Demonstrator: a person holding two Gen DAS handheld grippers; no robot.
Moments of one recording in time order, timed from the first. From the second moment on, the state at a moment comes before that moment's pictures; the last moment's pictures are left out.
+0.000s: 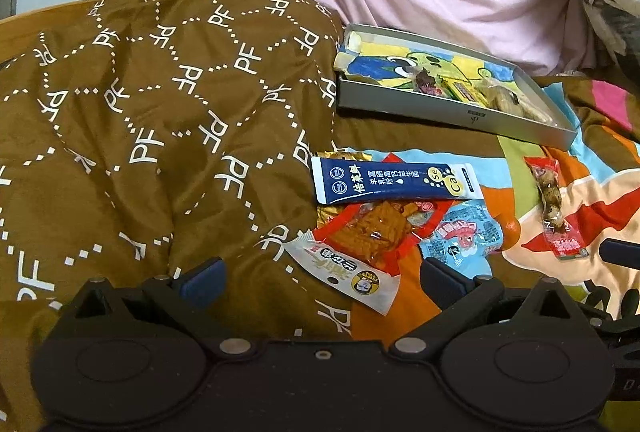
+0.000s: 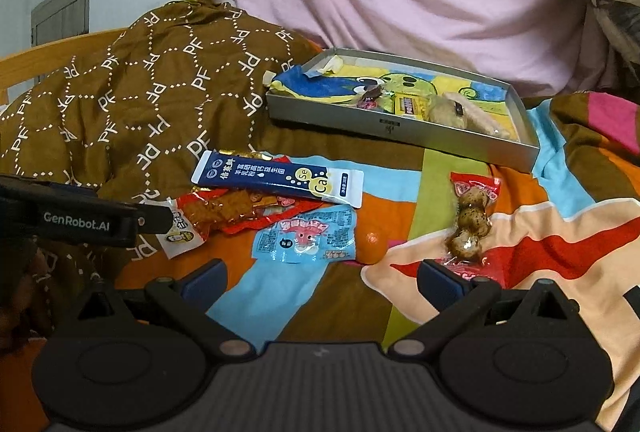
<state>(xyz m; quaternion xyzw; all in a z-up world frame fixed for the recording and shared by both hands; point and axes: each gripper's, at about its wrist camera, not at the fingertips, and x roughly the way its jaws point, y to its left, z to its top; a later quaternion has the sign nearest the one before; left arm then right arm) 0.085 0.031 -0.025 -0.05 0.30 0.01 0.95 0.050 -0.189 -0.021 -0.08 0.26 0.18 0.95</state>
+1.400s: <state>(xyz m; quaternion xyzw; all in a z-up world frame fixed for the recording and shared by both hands) 0.174 0.018 -0.048 0.03 0.35 -0.18 0.92 0.148 -0.202 -0.050 -0.09 0.31 0.24 0.91</state>
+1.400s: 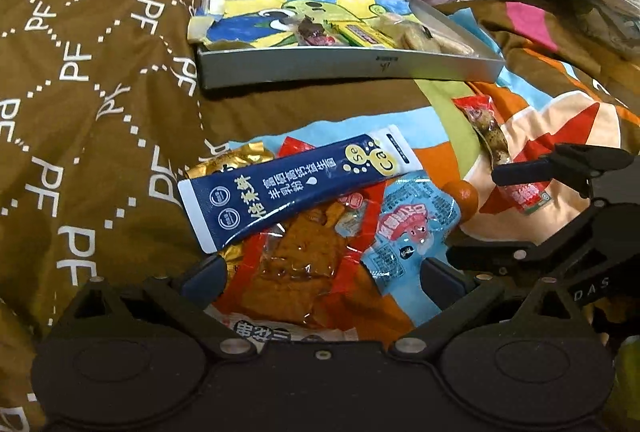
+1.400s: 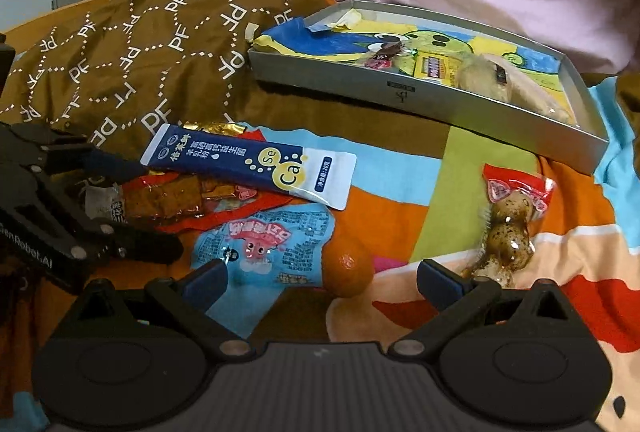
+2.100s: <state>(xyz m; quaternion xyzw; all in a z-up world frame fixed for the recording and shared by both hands) 0.170 0.017 -0.044 0.01 0.37 -0.23 0.90 0.174 -0.221 -0.051 0.02 0.40 0.34 0.85</state>
